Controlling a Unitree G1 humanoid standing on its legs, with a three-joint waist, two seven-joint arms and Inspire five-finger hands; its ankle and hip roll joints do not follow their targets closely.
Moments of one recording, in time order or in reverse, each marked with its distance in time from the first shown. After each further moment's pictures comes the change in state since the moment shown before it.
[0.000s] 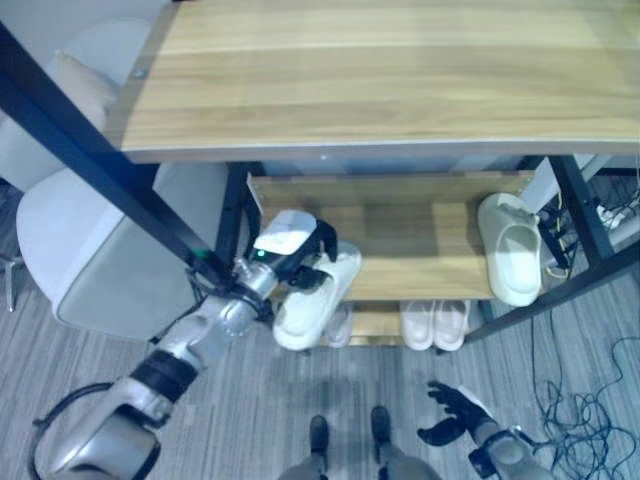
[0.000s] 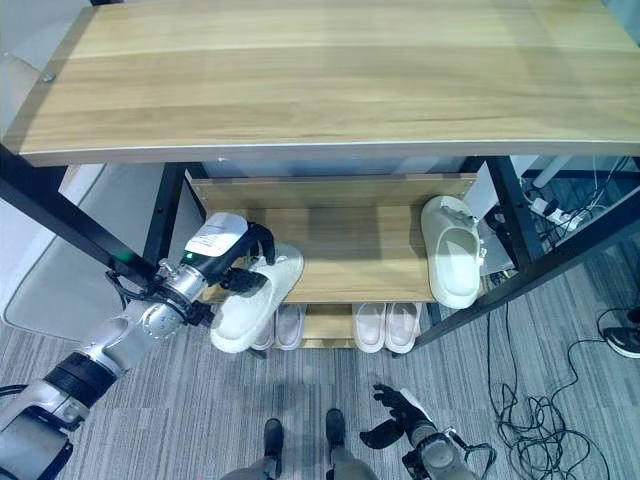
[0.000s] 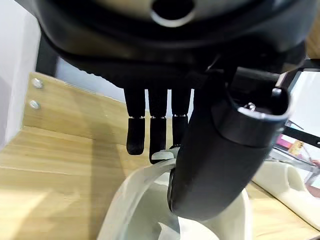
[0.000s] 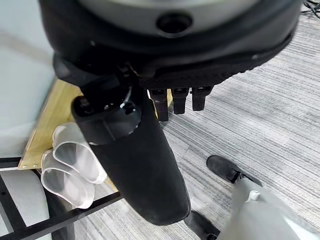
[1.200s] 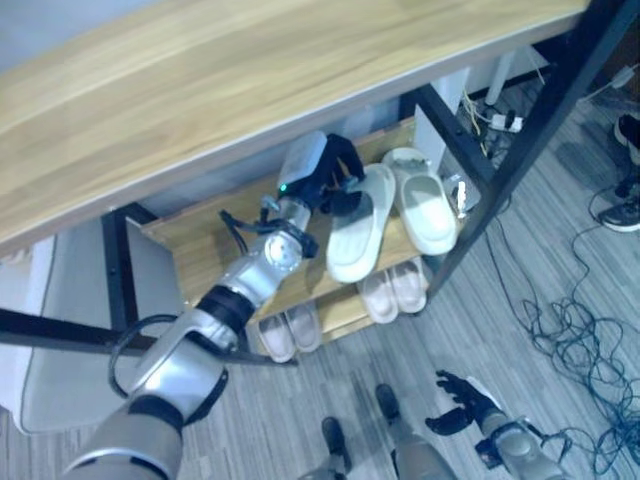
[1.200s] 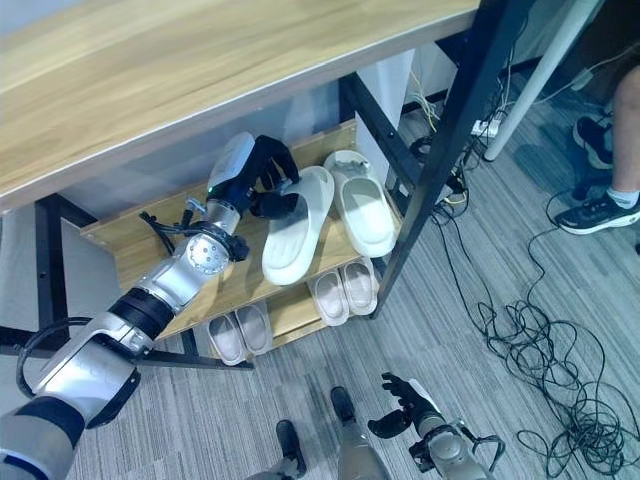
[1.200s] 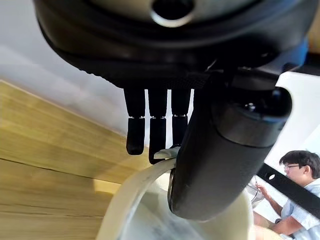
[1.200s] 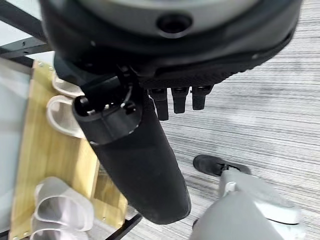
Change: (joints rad) left arm -0.445 -0.237 -0.059 0.403 -0.296 0.084 0.144; right arm -0.017 -0.065 -0.002 -0.038 0.029 0.015 -0.021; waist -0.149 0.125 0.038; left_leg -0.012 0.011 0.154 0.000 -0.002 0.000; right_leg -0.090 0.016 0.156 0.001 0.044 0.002
